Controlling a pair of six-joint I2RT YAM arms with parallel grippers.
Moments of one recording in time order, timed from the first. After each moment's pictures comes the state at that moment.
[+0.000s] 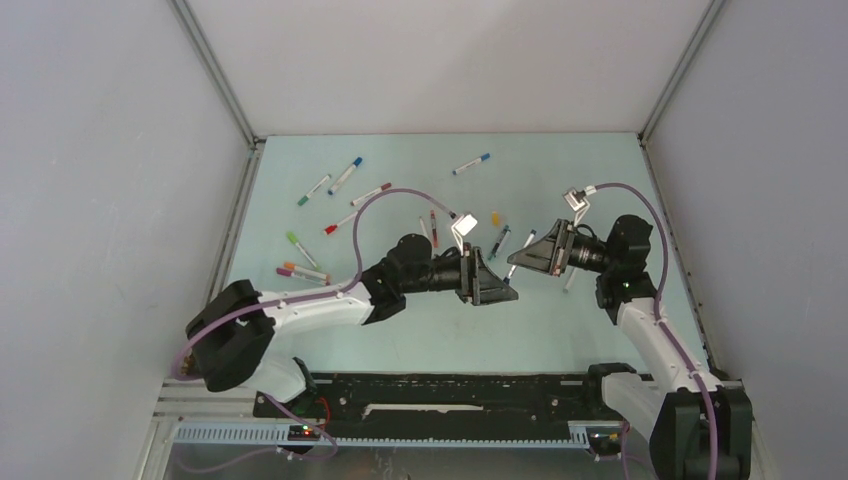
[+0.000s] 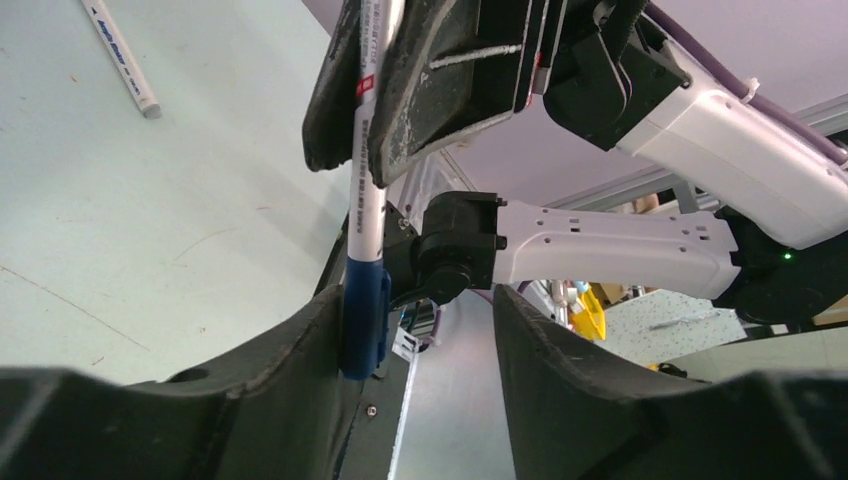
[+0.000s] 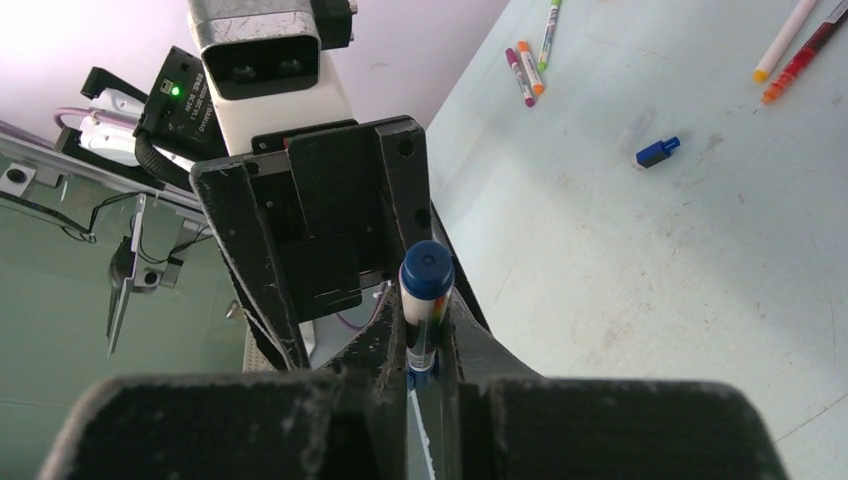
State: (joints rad) left arm -0.98 1.45 0.79 0.56 0.46 -0.89; right arm 0.05 0.98 0.52 0.37 -1.21 0.85
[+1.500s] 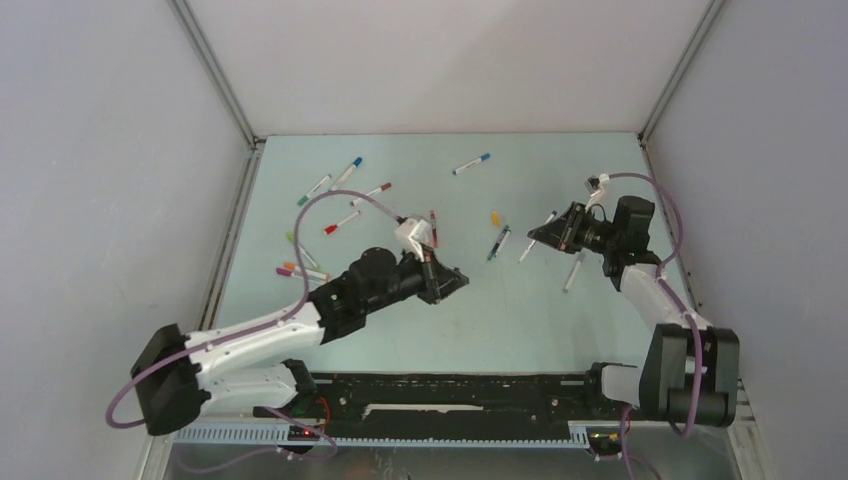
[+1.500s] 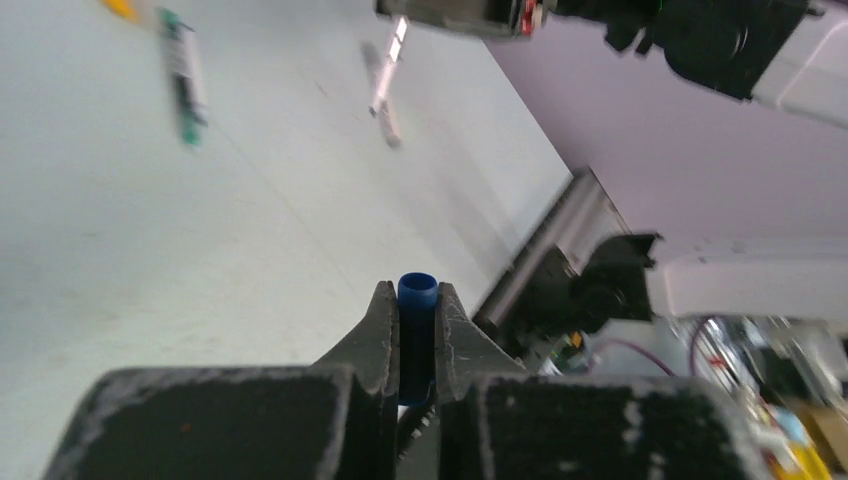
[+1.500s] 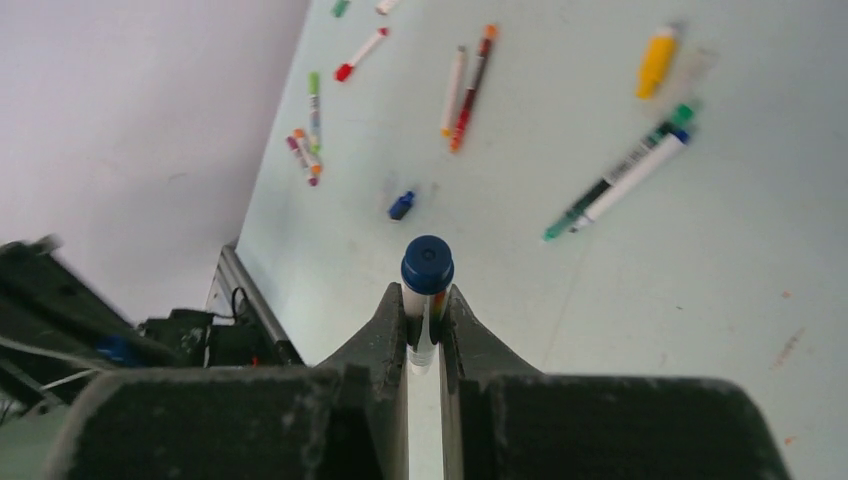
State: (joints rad) left arm -0.98 1.14 0.69 0.22 0.11 -0.69; right arm -0.09 1.22 0.65 0.13 -0.96 0.50
